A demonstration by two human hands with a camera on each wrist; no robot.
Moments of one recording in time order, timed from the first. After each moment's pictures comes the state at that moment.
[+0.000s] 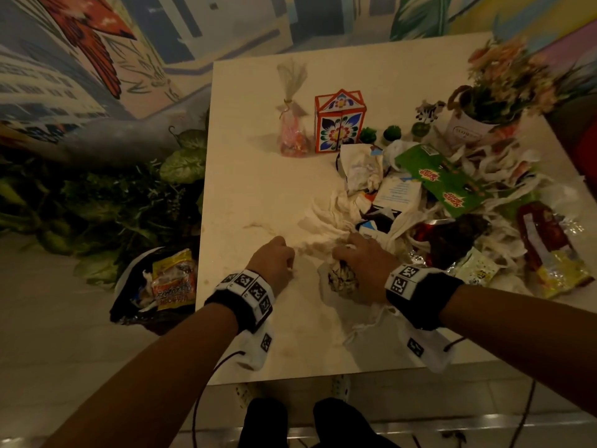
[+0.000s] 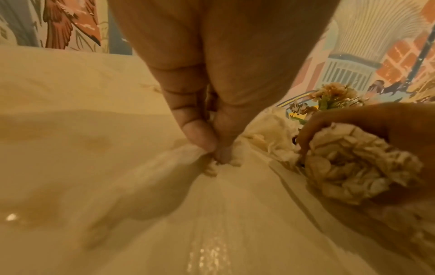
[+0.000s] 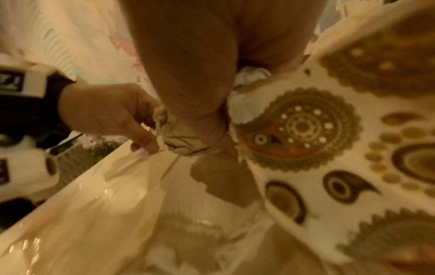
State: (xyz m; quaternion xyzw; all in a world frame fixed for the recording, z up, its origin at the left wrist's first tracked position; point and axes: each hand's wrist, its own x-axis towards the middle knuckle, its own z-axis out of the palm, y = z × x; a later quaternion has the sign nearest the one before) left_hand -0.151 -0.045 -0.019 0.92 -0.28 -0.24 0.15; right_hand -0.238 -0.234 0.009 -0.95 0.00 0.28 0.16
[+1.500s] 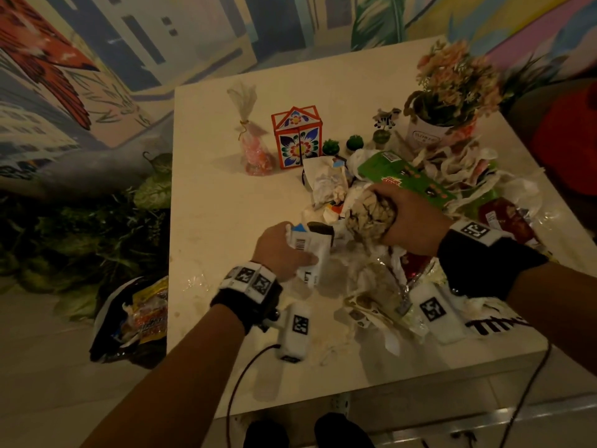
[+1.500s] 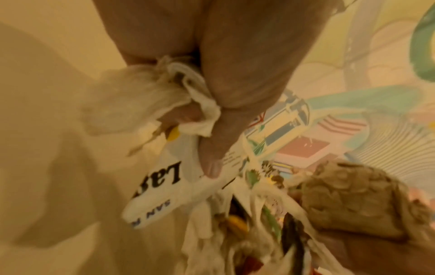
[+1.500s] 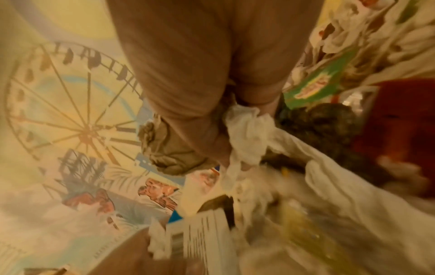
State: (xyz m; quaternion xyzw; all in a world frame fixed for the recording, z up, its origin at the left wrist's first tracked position) left_hand -0.145 -0.130 0.026 0.89 -0.11 -0.29 0.34; right_hand -0.233 -0.342 0.070 -0.90 0.12 0.05 0.42
